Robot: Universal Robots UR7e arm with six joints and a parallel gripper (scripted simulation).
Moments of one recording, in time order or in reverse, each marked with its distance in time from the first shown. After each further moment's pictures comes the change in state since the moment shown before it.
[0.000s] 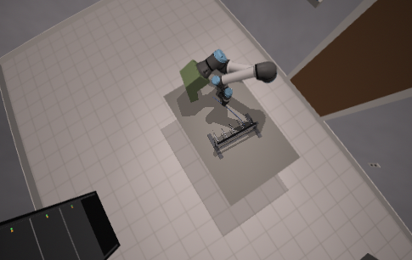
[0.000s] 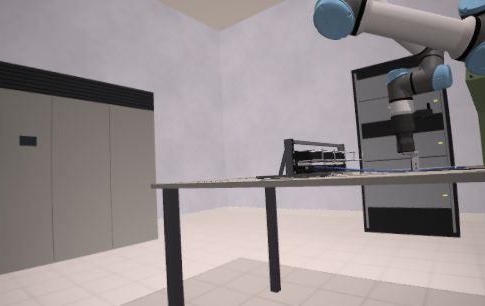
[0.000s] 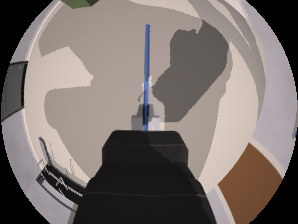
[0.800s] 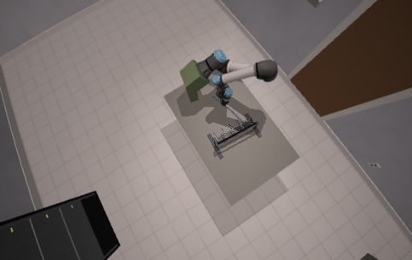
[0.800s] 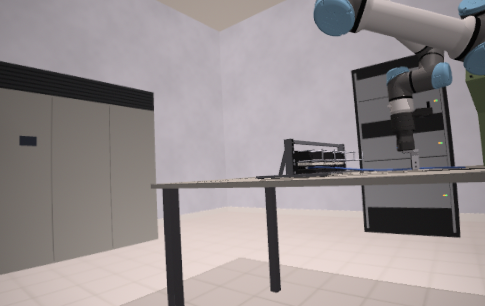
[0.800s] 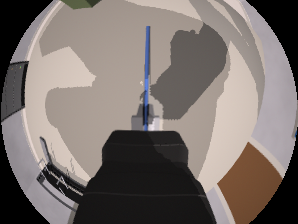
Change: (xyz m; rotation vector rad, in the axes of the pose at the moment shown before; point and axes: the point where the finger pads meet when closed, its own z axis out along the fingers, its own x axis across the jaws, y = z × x) arm 0.000 0.000 -0.005 0.000 0.000 0.000
